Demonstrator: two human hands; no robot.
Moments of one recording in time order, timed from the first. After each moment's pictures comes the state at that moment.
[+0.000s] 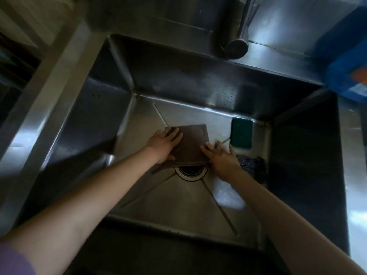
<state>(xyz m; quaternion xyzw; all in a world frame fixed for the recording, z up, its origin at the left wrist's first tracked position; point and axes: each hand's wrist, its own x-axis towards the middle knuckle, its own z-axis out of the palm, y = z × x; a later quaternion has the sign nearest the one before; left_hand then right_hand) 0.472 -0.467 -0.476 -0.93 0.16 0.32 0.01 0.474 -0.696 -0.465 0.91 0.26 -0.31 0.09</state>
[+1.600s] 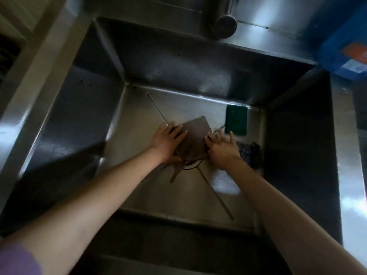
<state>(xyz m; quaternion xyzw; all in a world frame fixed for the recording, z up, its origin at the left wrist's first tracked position) 0.447 -0.505 -0.470 -0.95 0.19 0.26 0.07 0.466 -0.707 -0.467 0.93 0.23 -0.28 0.12</state>
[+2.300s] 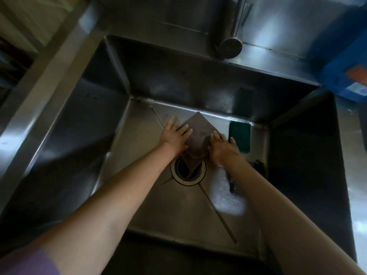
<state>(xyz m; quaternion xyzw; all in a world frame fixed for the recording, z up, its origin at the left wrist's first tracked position) 0.504 -0.517 -0.469 -0.95 0.13 0.25 0.15 0.516 -0.689 -0.471 0.93 0.14 -0.32 0.05</state>
